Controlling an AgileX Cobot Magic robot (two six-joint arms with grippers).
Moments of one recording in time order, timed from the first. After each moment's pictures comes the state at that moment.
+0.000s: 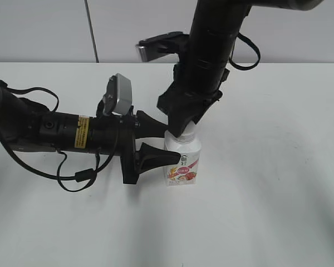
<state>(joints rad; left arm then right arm) -0.34 2.14 -0.97 1.37 -1.08 -0.53 0.59 2.06 -1.71 0.23 1.22 -0.30</state>
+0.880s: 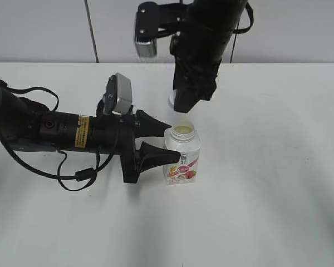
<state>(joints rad) -0.34 2.14 -0.97 1.36 -1.07 -0.54 0.59 2.01 -1.78 0.22 1.22 -1.16</state>
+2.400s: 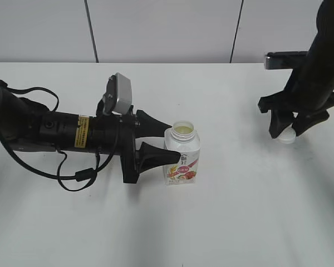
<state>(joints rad) -0.34 2.14 -0.97 1.36 -1.08 -0.54 0.18 1.95 -1.33 0.10 0.93 -0.05</state>
